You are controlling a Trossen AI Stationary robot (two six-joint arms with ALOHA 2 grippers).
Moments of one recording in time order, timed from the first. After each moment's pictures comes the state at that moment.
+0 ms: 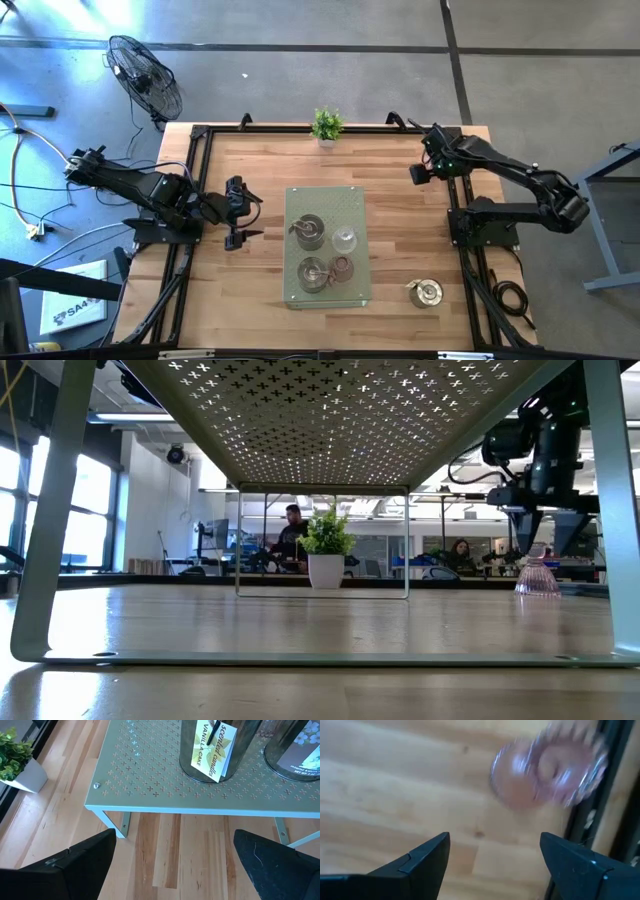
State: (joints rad) left arm -0.33 0.92 0.93 -0.74 -0.35 -0.26; right arm -0.86 1.10 0.67 -0.92 0.06 0.50
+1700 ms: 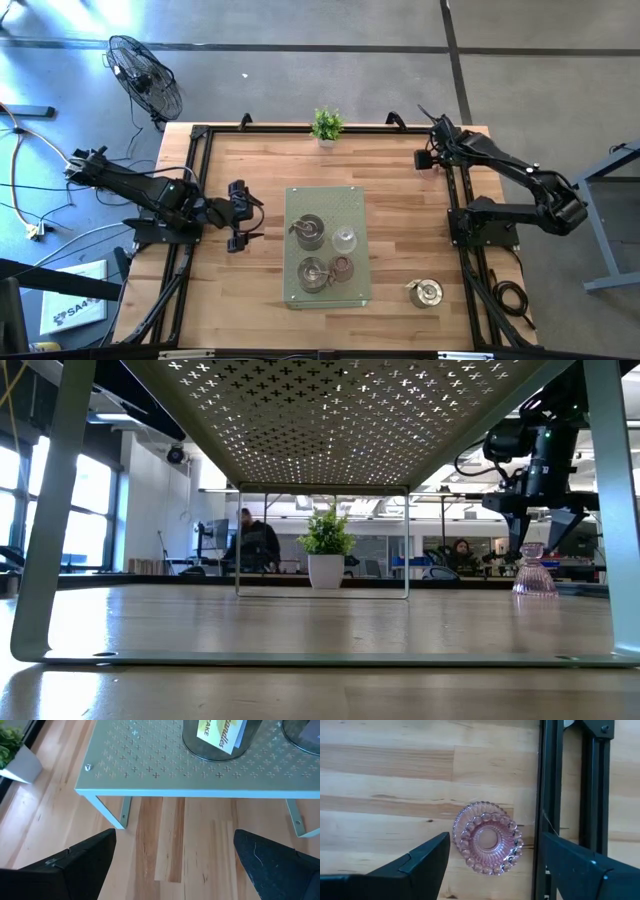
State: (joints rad) left arm -0.33 0.92 0.84 -0.68 -0.36 -0.25; right arm -0.97 1.10 0.67 -0.78 0.23 0.50
